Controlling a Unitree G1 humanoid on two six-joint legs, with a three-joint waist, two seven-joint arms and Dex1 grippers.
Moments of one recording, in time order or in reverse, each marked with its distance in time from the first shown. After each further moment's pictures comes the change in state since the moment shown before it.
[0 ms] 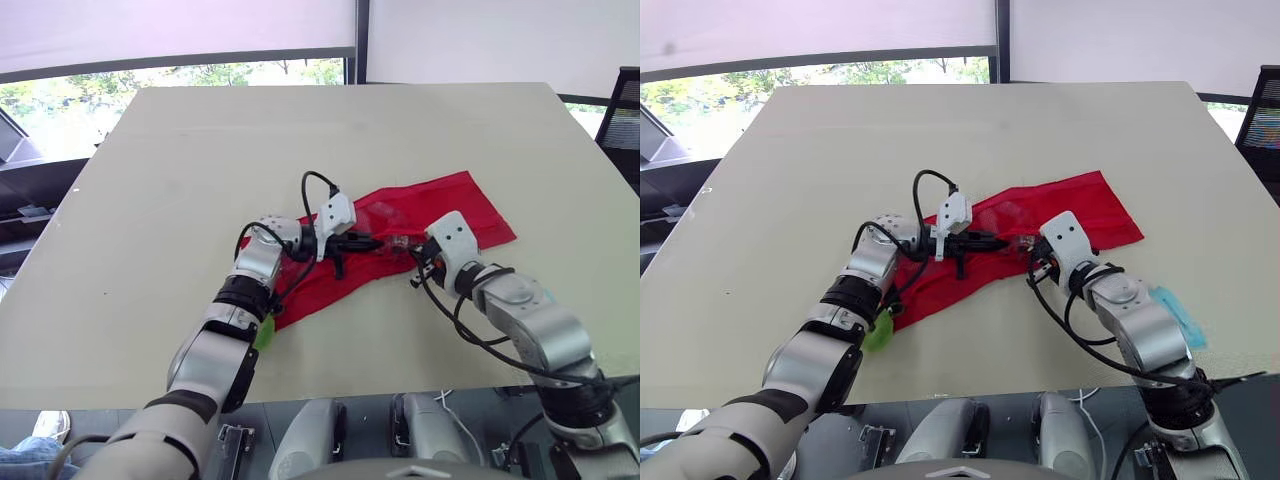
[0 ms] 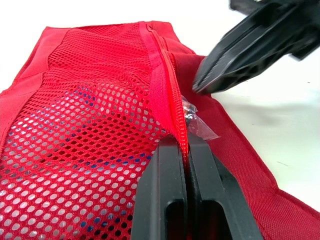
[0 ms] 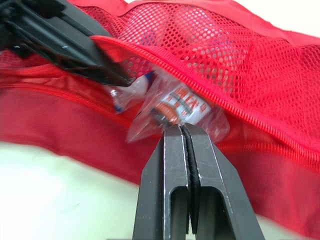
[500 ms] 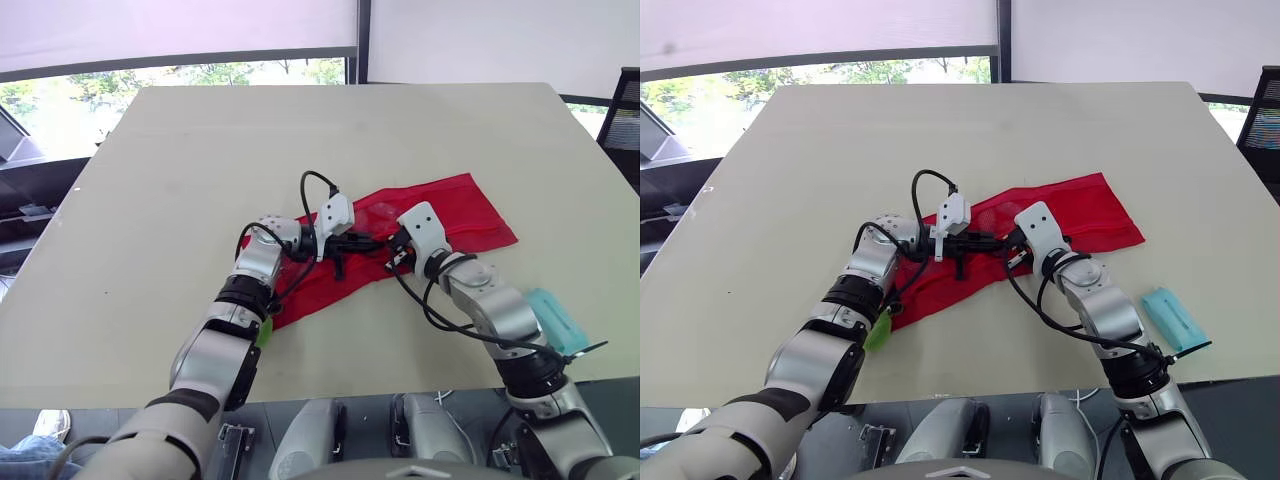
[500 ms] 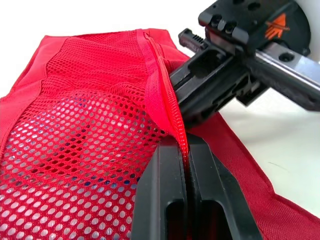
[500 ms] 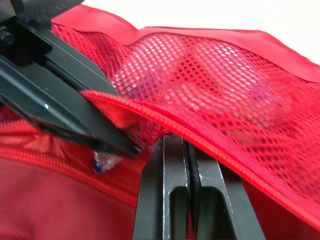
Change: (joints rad) left arm -0.006 -0.014 0.020 0.019 0.001 -0.032 -0.031; right arm -0.088 0.132 0.051 0.219 -0.080 -0.151 -0.003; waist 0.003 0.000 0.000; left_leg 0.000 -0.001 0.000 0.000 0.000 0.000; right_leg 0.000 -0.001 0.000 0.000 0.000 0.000
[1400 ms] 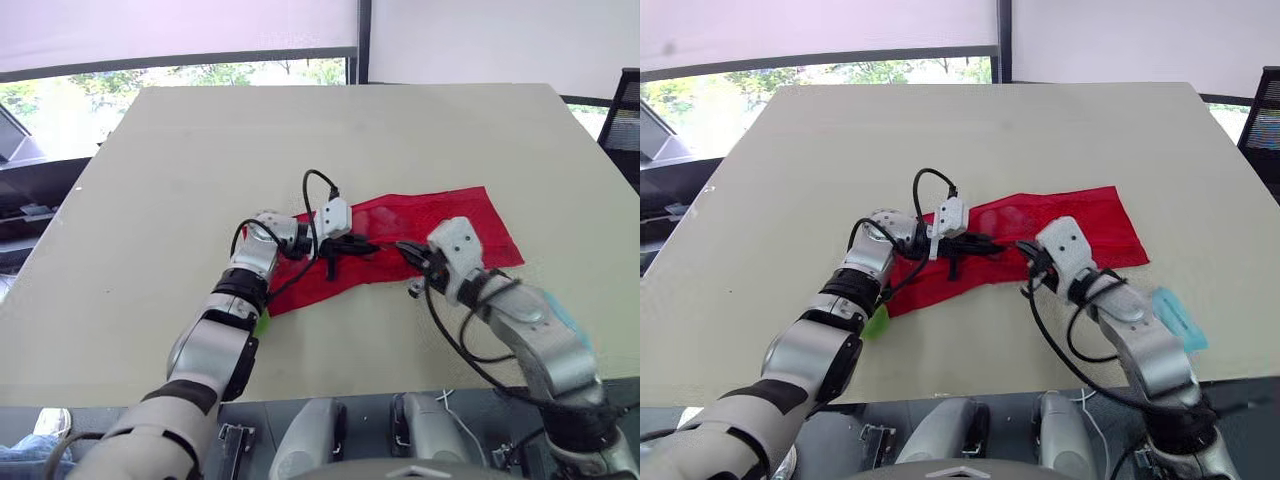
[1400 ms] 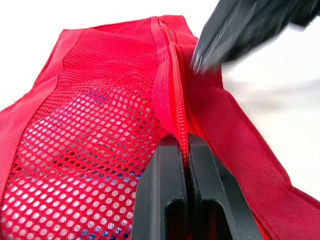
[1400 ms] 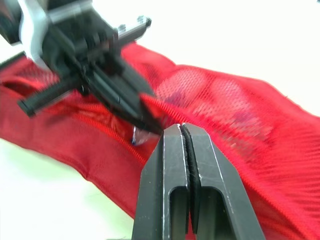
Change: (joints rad) left arm -0.065 0.032 -0.019 0.143 0.055 -0.173 -0.061; right arm 0.303 -0.137 -0.142 -0.418 0.137 -0.089 0.173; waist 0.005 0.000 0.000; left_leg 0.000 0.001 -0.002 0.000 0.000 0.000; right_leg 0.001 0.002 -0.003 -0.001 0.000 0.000
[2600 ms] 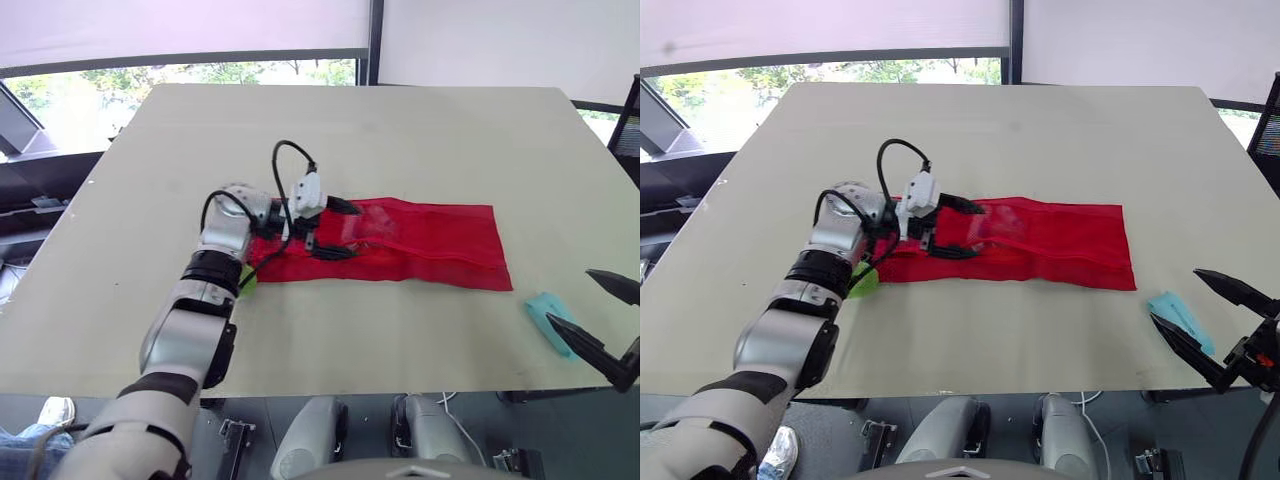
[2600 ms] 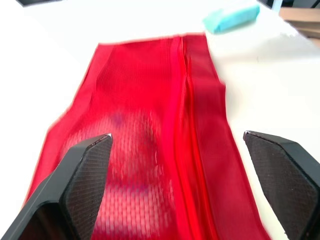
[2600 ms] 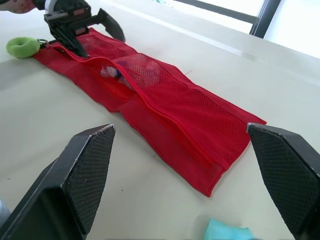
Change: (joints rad) left arm -0.036 0.061 0.030 -0.201 -0.076 0.181 -0.097; right arm 0.676 -0.210 -0.876 -0.041 0.480 -0.378 0.448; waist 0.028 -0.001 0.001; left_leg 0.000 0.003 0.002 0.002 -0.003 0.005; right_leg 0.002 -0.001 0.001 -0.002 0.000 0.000
